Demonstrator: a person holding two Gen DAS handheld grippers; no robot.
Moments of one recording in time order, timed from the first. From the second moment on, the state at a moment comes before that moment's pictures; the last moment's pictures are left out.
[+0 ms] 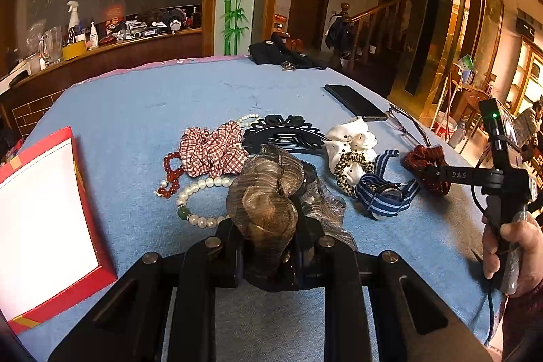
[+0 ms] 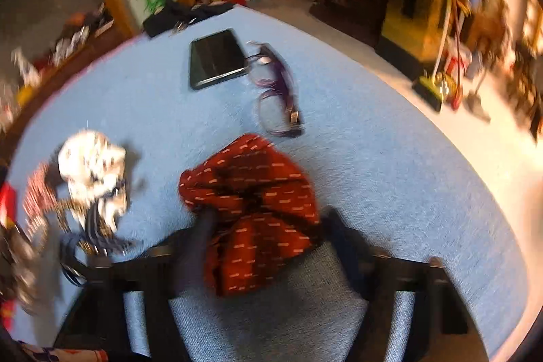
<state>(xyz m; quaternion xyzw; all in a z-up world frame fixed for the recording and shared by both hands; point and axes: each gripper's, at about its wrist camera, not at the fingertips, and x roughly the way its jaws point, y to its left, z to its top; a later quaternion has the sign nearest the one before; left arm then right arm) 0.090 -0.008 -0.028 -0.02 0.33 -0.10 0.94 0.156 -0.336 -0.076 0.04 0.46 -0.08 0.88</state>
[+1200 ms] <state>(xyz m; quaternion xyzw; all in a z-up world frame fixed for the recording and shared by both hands) 0.021 0.020 0.004 0.02 0.27 -0.01 0.96 0.031 -0.201 -0.013 -0.01 0.34 0.12 0.93</state>
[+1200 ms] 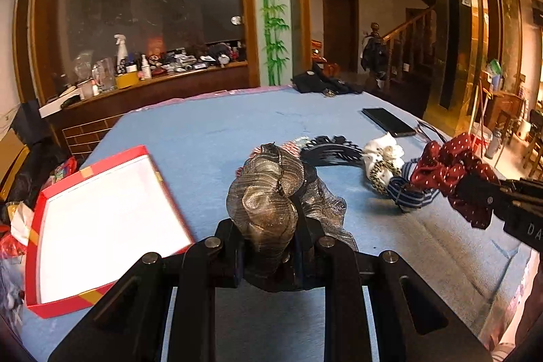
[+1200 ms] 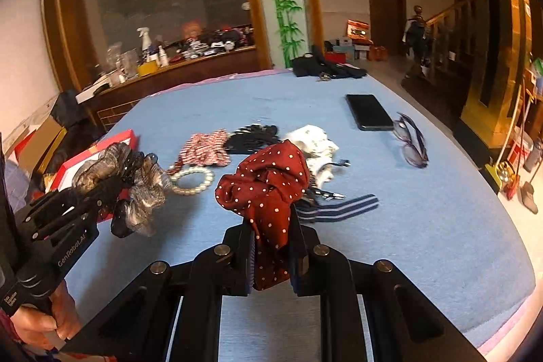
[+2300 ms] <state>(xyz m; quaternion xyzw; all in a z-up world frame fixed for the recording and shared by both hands) -0.009 0.134 0.010 -0.05 0.25 0.08 0.96 0.024 -0.065 0.000 -0.09 0.35 0.22 0.91</state>
